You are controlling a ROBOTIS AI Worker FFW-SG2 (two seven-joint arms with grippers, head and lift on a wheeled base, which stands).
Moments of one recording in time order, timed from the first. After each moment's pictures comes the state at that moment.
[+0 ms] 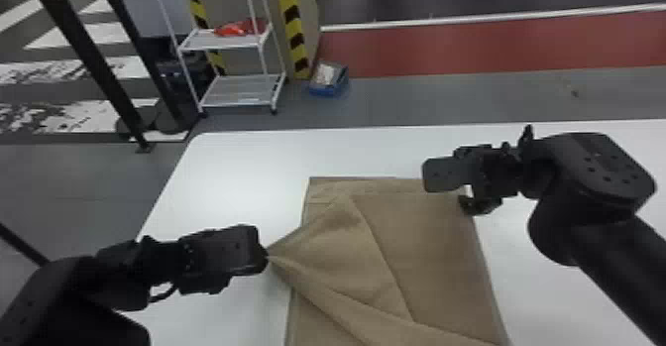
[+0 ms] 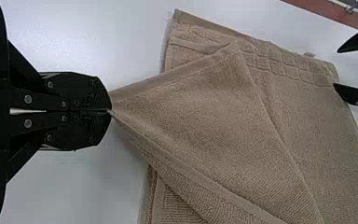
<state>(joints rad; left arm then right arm) 0.31 0.54 -0.02 -2.10 -0.73 0.39 -1.04 -0.52 -0.20 0.58 -1.24 1.03 0.23 0.97</state>
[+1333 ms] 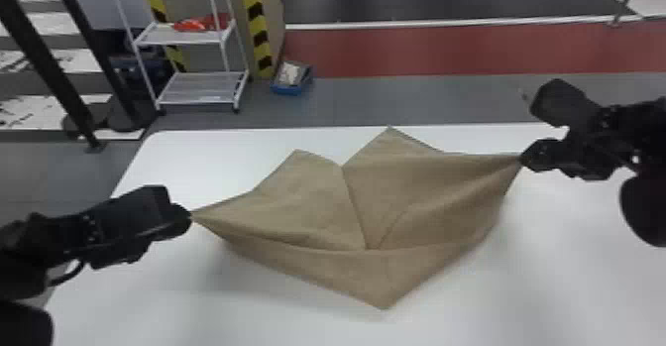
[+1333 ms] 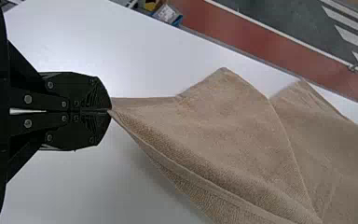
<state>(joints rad) 0.29 0.54 0.13 -2.12 -0.68 0.41 -0.97 -0.34 -0.34 0.11 -1.59 0.82 0.52 1.11</state>
